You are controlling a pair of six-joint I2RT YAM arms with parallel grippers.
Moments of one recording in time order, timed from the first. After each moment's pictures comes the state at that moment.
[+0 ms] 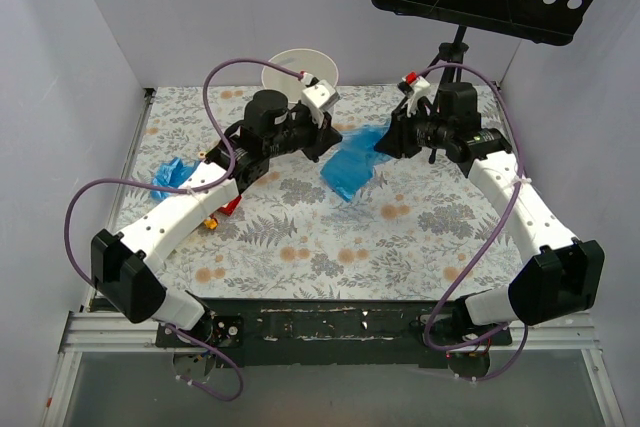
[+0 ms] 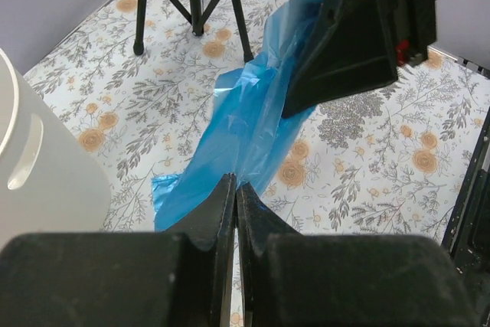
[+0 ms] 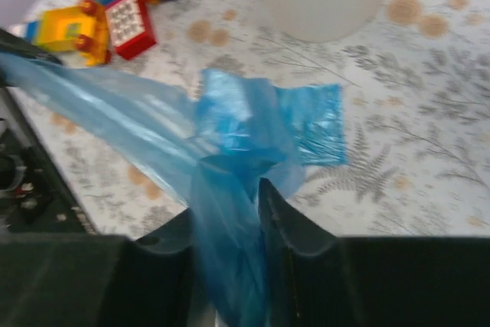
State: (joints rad) left arm -0.66 1.45 1.37 -0.19 0.35 0.04; right arm 0.31 1.38 1.29 -0.47 -0.56 0.02
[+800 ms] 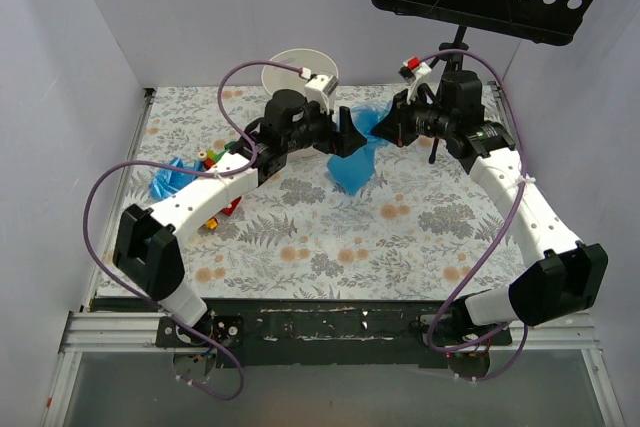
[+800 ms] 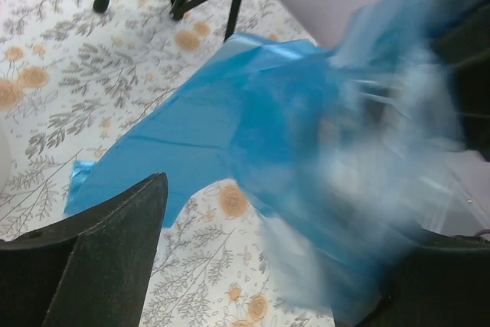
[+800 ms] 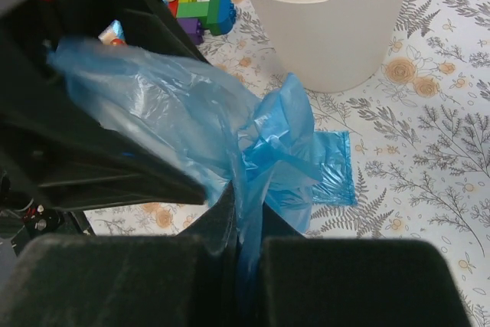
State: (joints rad) left arm -0.66 1.57 1.38 -0.05 0.31 -0.35; right arm 0.33 1.38 1.37 -0.42 -0.64 0.06
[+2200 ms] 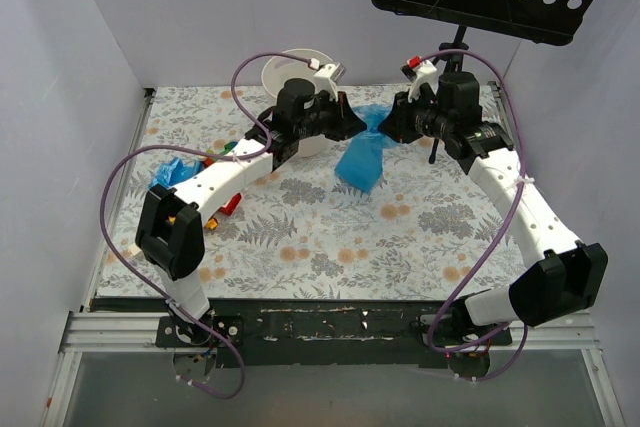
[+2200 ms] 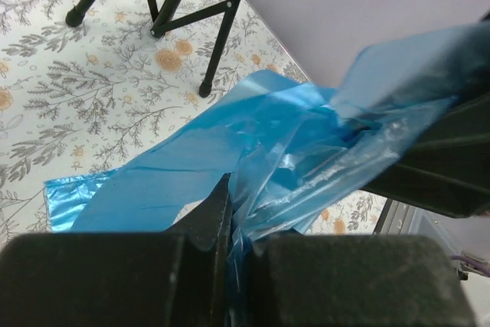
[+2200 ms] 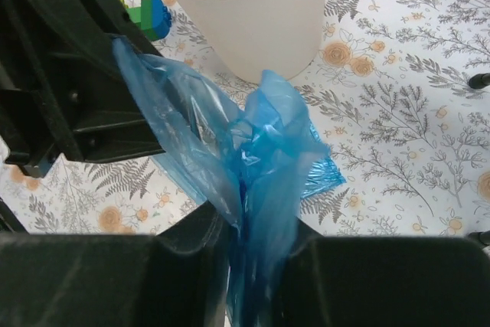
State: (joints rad) left arm -0.63 1.77 1.51 0.02 0.37 -0.48; right arm 0.34 1.38 1.37 -0.43 -0.42 0.08
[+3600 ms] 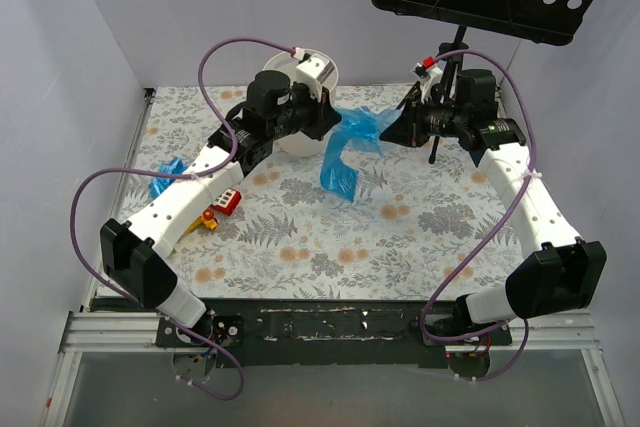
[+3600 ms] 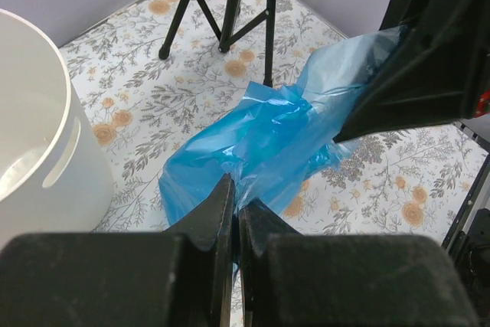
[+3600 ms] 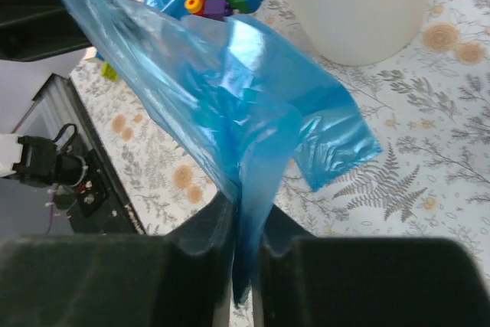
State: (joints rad) left arm -0.63 1.55 1.54 -0.25 0.26 -0.11; right arm 0.22 1.41 1.39 -0.51 -0.85 0.08
